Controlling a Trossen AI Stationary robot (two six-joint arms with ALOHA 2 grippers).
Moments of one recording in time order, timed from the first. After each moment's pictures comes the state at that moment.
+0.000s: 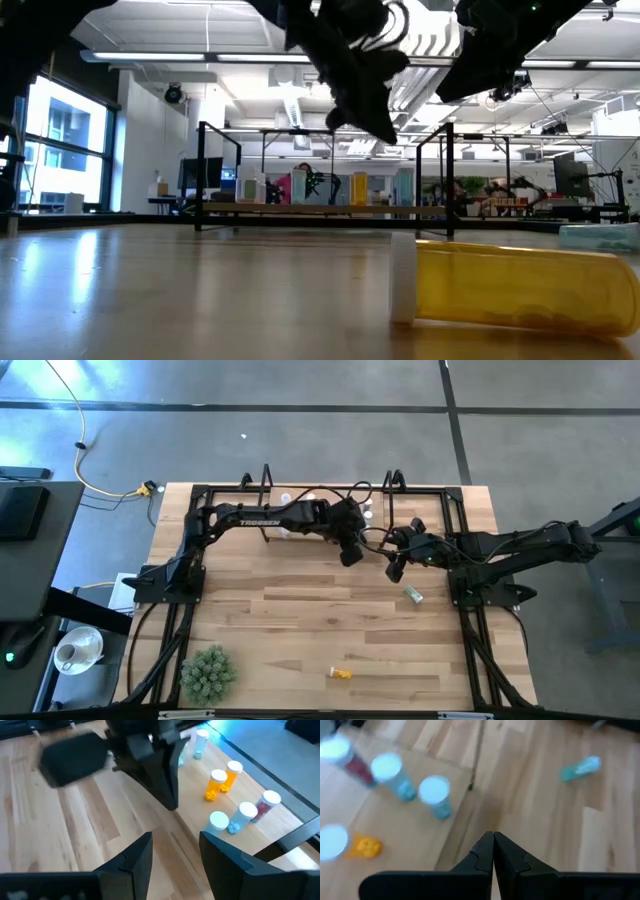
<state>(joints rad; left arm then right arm) 0.32 2.09 1.79 -0.57 0.01 -0.12 0.05 0.98 0.74 -0.43 0.46 0.31</state>
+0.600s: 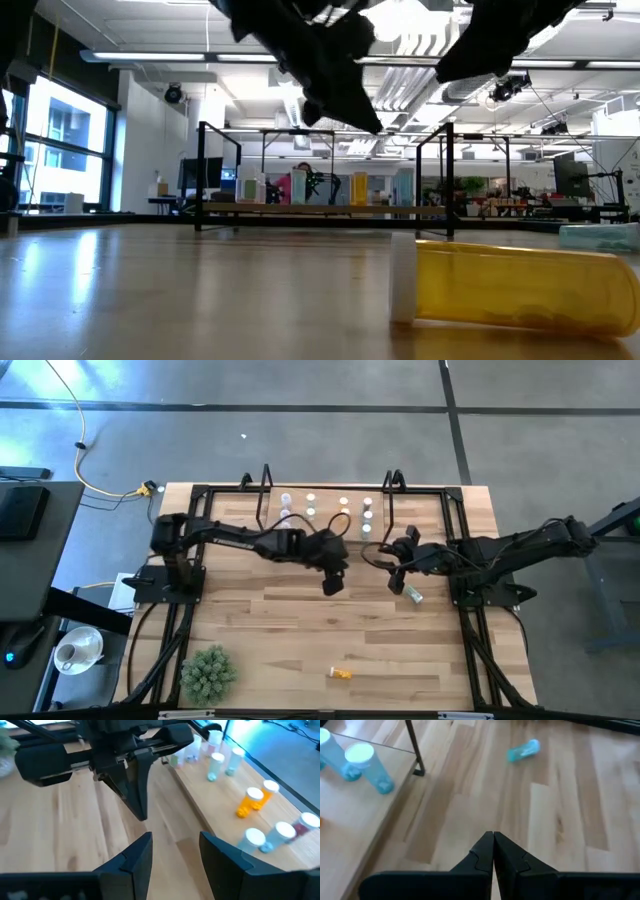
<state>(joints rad) 0.16 1.85 1.34 -0.24 -0.04 -0.15 0.17 0.98 0.74 -0.35 0.45 0.28</state>
